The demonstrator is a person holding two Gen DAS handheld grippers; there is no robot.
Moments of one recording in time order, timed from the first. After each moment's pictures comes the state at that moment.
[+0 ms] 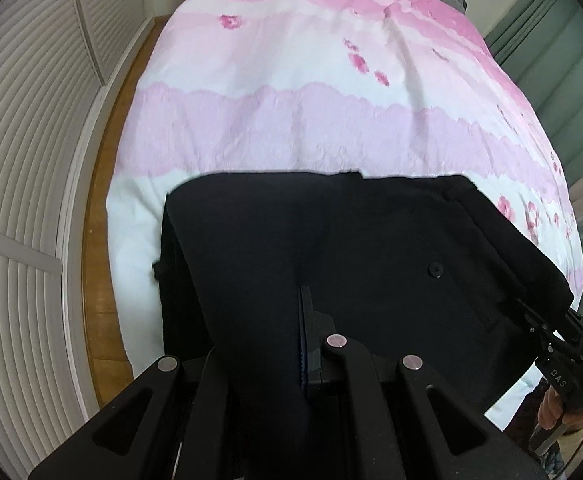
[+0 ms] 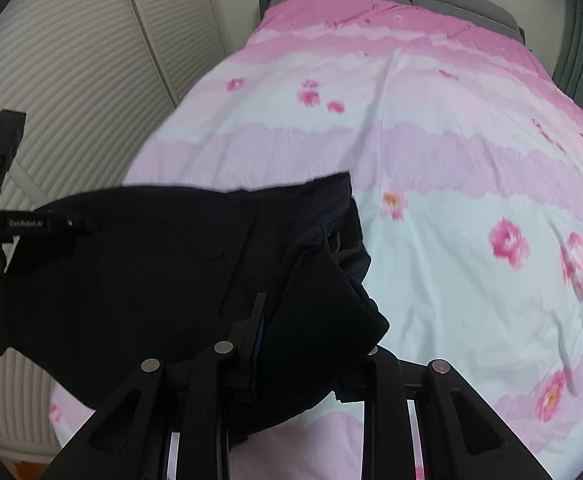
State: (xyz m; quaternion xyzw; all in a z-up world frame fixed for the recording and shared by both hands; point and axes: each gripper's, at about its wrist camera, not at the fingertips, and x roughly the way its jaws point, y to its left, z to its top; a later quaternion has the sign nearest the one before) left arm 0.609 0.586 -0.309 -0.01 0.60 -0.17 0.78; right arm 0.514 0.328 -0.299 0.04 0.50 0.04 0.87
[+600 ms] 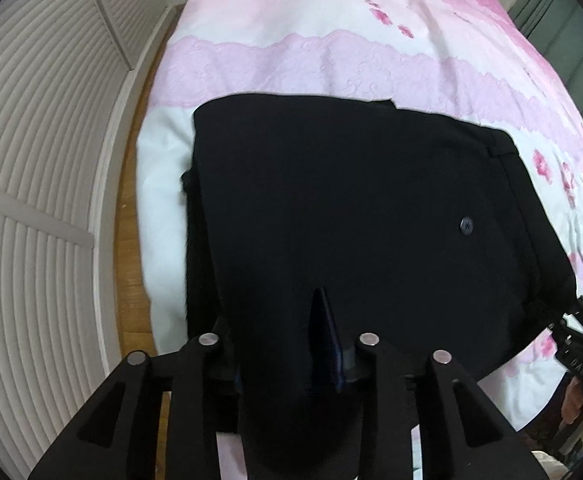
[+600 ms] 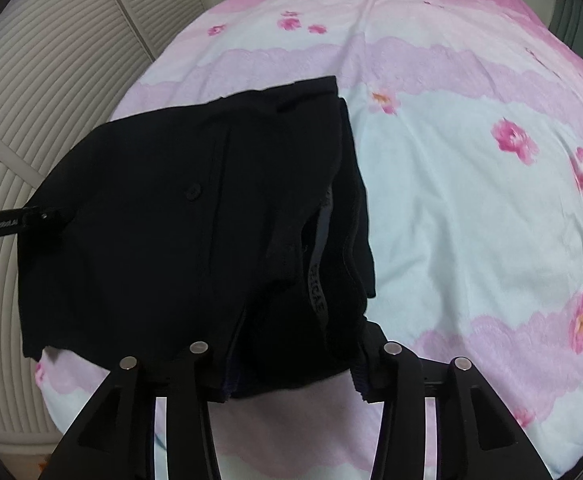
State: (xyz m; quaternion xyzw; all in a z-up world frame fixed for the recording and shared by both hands) left arm 0.552 0.591 -0.334 0.04 0.62 -0.11 0.77; right arm 0.469 0.318 -0.353 0.08 0.56 0.03 0.82
